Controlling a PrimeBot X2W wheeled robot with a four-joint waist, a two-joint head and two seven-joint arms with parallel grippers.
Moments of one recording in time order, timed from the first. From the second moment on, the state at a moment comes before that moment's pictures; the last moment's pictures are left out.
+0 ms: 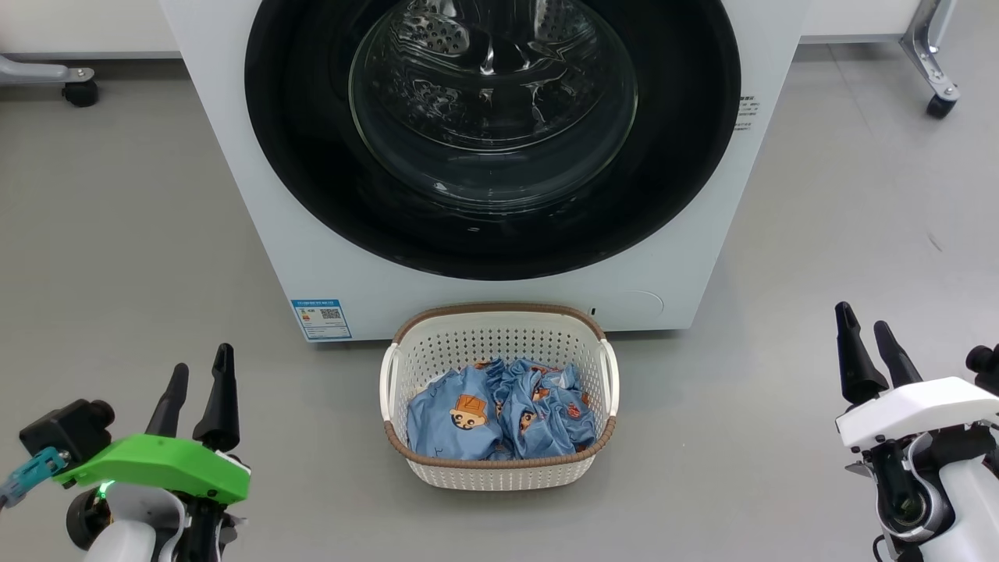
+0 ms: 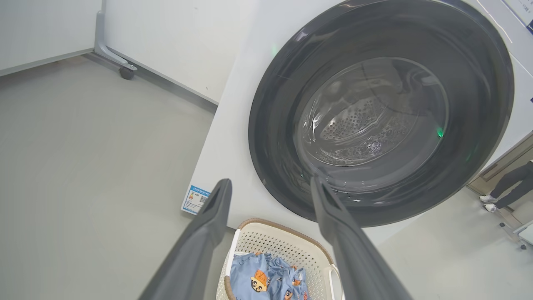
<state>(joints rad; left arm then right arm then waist) -0.11 0.17 -0.14 0.28 -0.90 -0.13 -0.12 -0.16 -0.22 0.13 0.37 0.89 0.11 -0.11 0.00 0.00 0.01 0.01</state>
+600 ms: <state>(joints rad) -0.12 0.21 -0.17 0.28 -0.60 -0.11 -0.18 -0.20 -0.27 0.20 0.39 0.64 0.08 -0.18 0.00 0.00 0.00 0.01</state>
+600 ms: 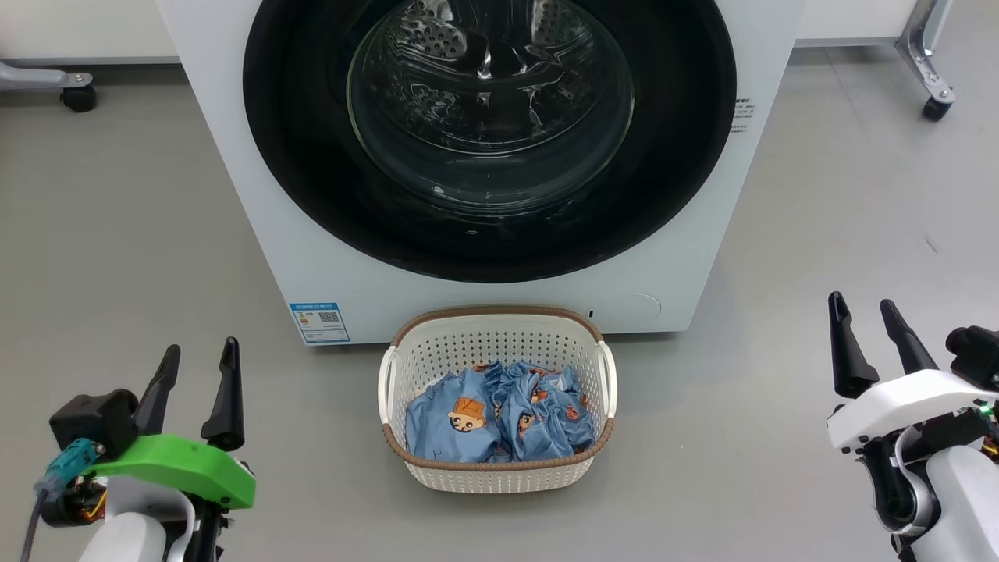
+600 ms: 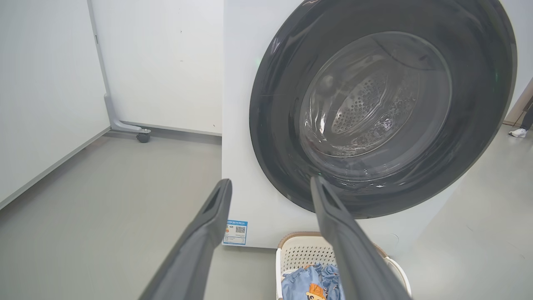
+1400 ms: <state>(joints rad) -0.13 0.22 -0.17 0.29 -0.30 -0.11 -0.25 -0.24 -0.32 0.26 0.41 0.38 0.08 -0.25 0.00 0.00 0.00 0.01</state>
